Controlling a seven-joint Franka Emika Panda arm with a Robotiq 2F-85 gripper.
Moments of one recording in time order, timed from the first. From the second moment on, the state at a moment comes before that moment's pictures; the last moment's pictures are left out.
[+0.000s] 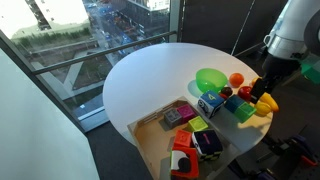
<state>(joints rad) -0.05 -0.23 -0.04 -2.65 -0.02 2.29 -0.03</state>
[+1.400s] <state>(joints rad) -0.07 0.04 -0.04 -2.71 -0.18 2.64 0.16</state>
